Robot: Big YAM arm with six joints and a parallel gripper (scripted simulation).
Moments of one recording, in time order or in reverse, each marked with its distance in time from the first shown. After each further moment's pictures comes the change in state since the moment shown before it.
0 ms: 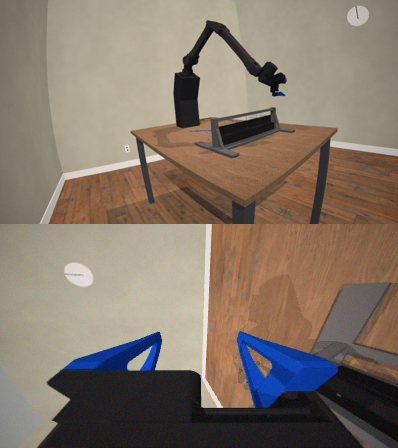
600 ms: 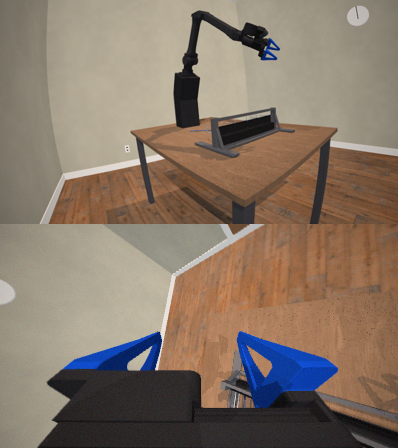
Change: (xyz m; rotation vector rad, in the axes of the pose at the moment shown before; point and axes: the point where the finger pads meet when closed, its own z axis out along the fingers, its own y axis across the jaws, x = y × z) arm -0.118 0.114 -0.188 0.353 -0.428 -0.351
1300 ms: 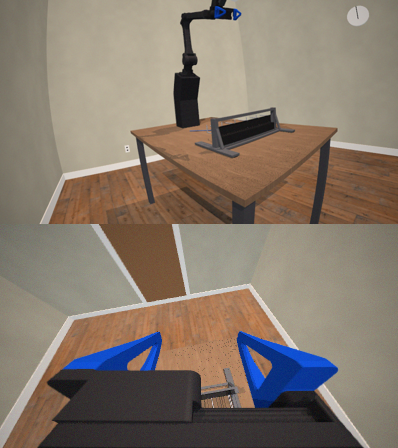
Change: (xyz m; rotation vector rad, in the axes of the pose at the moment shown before) arm -0.125 0.021 -0.289 0.647 -0.418 -0.369
